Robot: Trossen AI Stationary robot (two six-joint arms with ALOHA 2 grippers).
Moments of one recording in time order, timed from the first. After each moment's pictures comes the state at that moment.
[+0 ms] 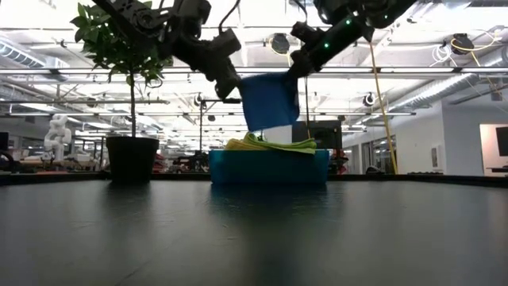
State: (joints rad) left arm 0.44 1.59 1.02 0.35 -0.31 0.82; right arm -0.55 1.45 1.11 -0.02 0.15 -0.43
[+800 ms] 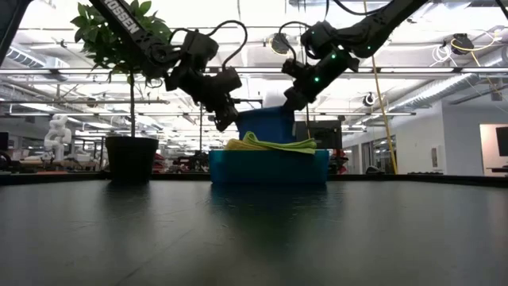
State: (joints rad) left arm 0.57 1.76 1.02 0.42 -0.27 0.78; right arm -0.65 1.65 1.11 0.03 0.14 -0.49
